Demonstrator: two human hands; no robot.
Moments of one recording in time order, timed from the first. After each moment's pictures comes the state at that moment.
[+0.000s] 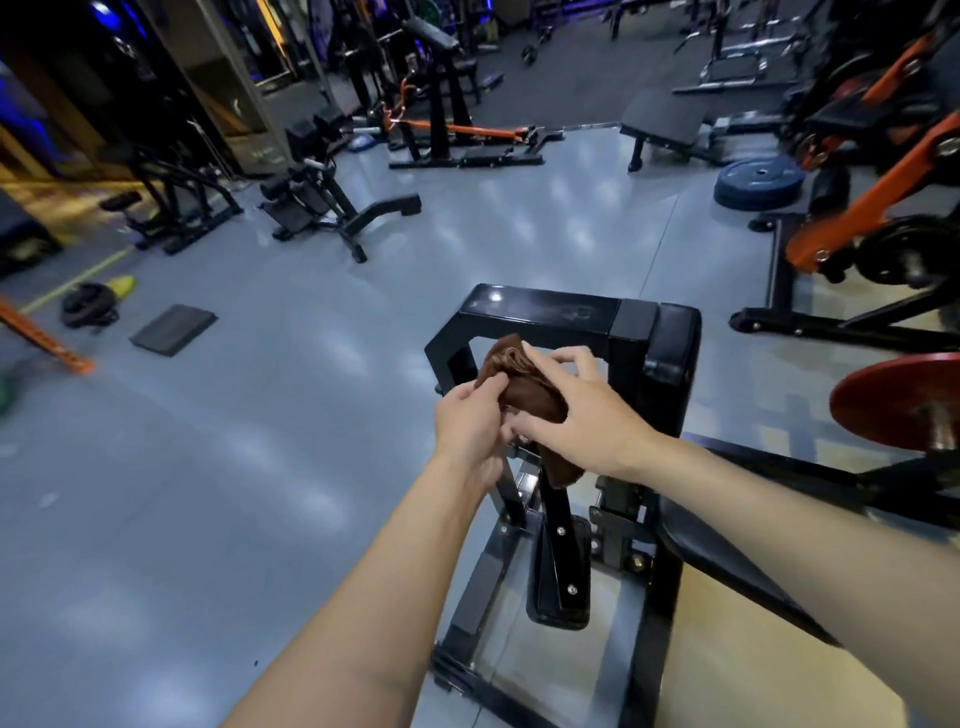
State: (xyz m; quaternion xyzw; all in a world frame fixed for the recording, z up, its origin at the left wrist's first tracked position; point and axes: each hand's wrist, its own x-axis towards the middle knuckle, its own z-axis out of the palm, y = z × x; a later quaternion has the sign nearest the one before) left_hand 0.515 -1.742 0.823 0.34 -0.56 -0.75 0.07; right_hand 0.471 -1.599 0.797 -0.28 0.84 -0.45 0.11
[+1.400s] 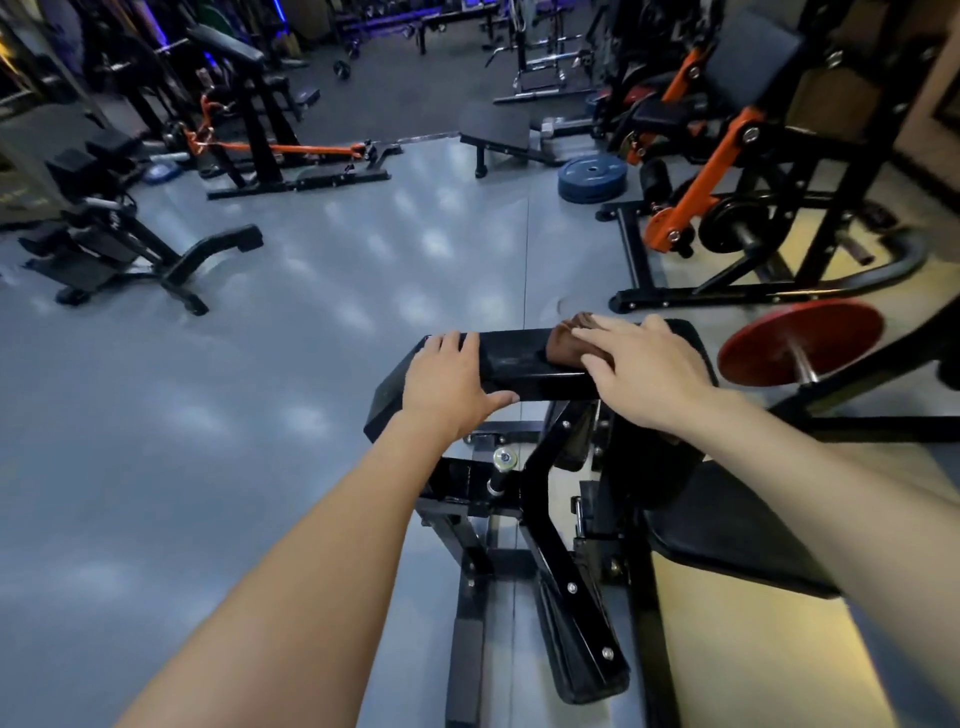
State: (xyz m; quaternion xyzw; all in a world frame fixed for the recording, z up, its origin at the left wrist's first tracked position) left_hand 0.300 -1.854 0.774 -0.13 -0.99 0.00 0.05; right_hand 0.345 -1.615 0.791 -0.04 0.99 -0.13 -0.04
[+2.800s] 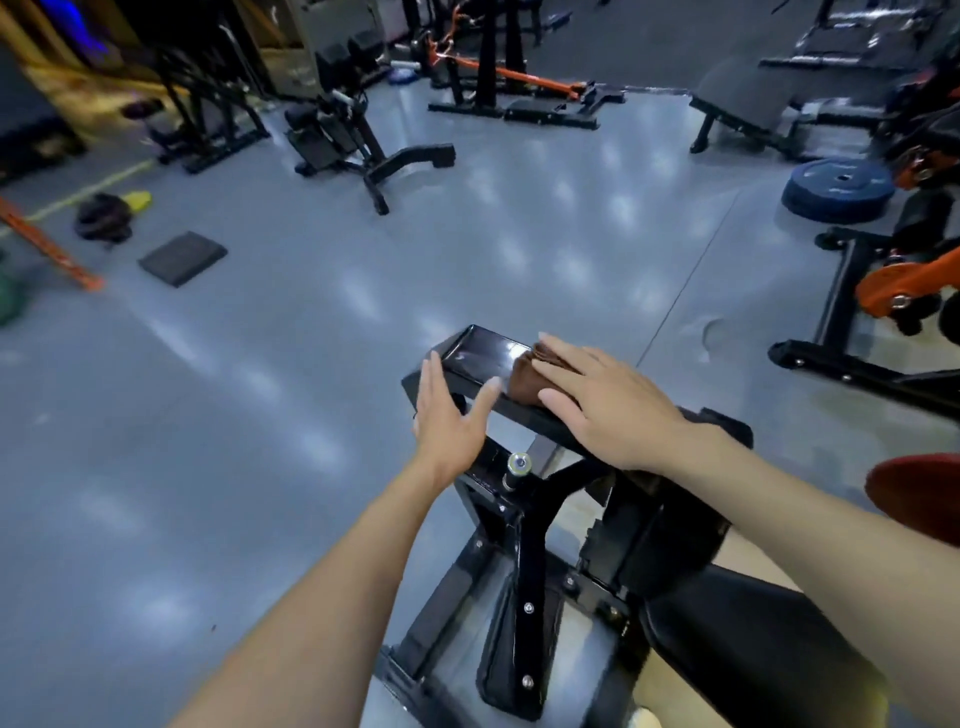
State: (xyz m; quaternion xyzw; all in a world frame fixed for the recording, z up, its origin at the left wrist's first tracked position) left_hand 0.349 -1.812 0.740 0.30 -0.85 -0.43 0.10; right_hand 0.259 -1.610 0.782 -0.41 0.89 -0.18 0.05
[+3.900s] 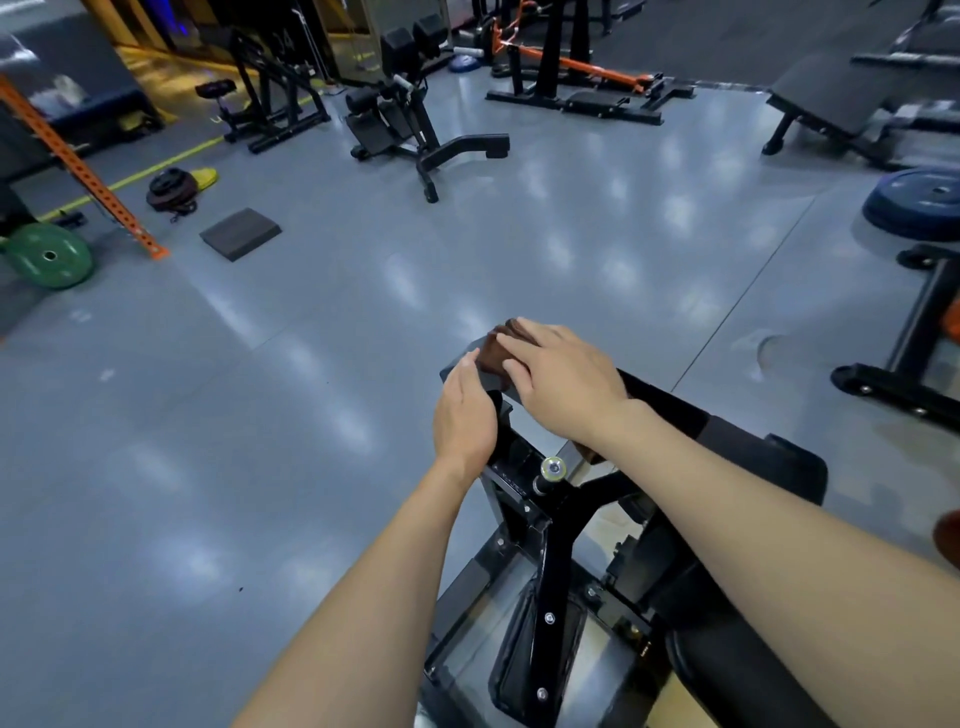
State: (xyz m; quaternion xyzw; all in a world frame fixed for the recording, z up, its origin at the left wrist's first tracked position) left_hand 0.348 -1.818 0.749 0.38 -0.75 -0.52 0.17; right_hand 0.256 -1.713 0.782 -0.42 0.89 -0.16 0.01
